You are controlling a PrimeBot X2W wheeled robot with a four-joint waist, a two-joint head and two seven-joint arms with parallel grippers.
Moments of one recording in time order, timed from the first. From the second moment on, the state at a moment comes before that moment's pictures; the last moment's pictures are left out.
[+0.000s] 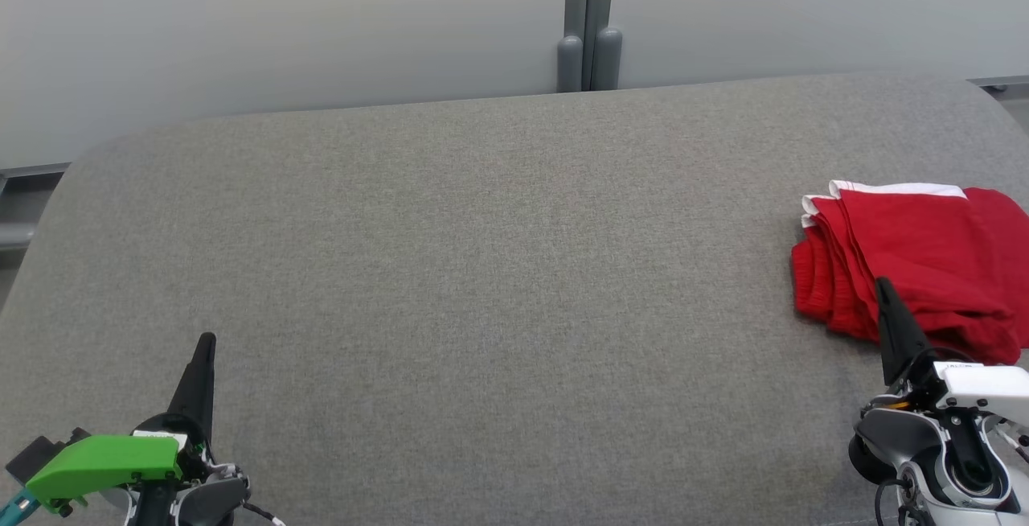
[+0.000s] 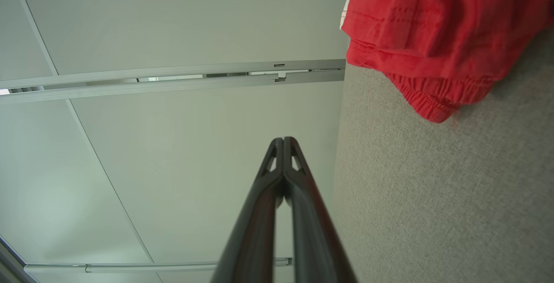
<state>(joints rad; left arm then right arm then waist) -0.06 0.05 0.07 0.28 -1.61 -0.12 0.10 -0.06 -0.04 -0.13 0.29 1.60 0.12 0.11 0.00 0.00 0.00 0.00</state>
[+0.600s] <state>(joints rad) -0.06 0.05 0.07 0.28 -1.61 -0.12 0.10 -0.06 -0.04 -0.13 0.29 1.60 0.12 0.11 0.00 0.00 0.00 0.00</state>
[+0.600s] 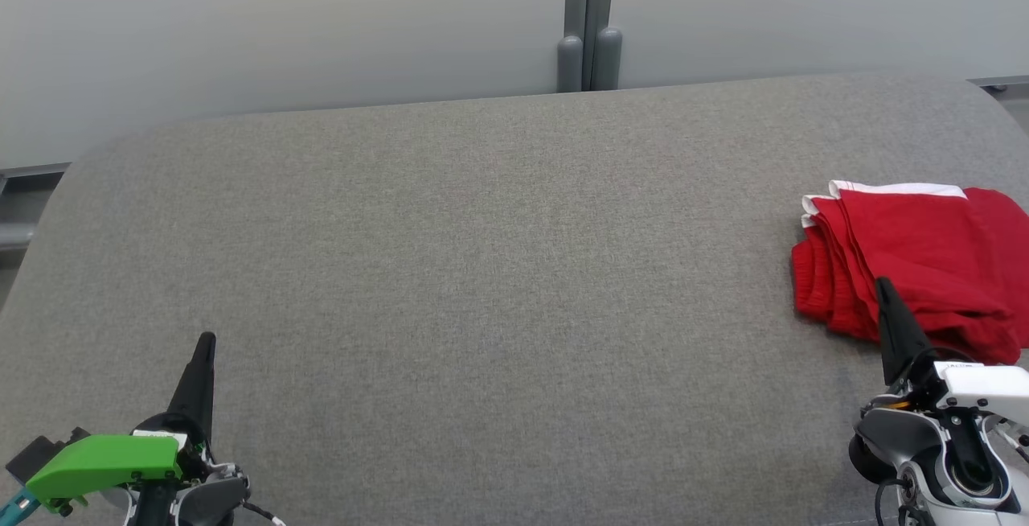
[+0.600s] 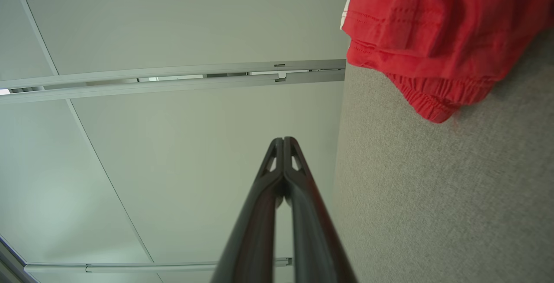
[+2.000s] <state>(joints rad) -0.06 0.05 0.07 0.28 -1.61 -0.12 0.10 -0.06 -0.04 -0.13 0.28 1.60 0.12 0.11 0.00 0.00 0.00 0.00</state>
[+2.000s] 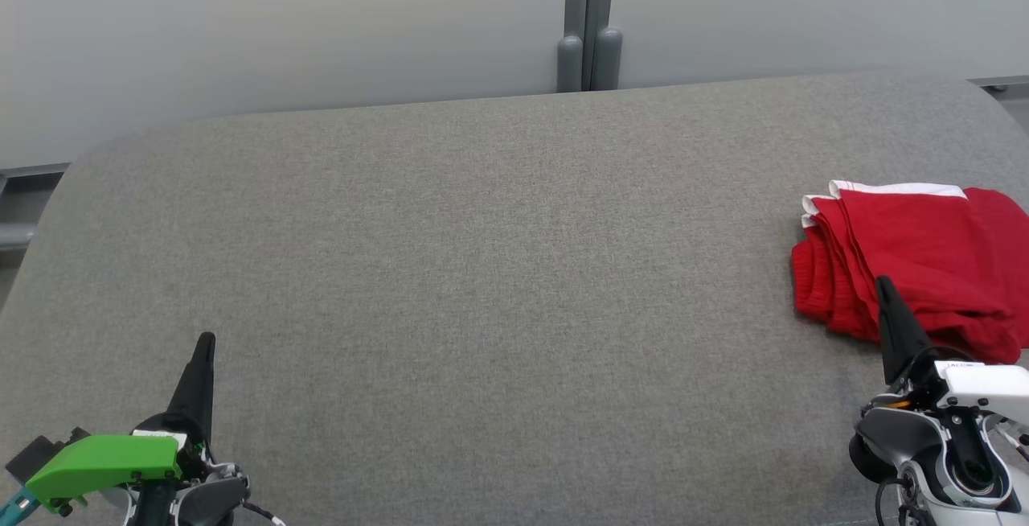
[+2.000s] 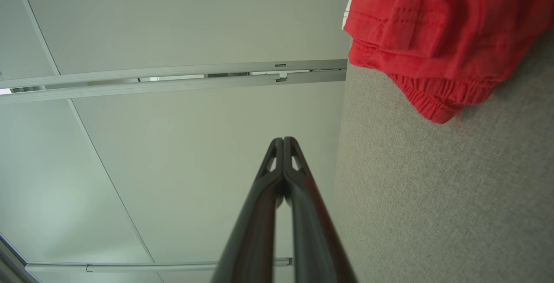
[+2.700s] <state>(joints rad) -0.06 0.05 0.07 0.28 -1.61 -0.12 0.10 -0.06 -0.04 -0.13 0.28 1.60 0.12 0.11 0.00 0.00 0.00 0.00</state>
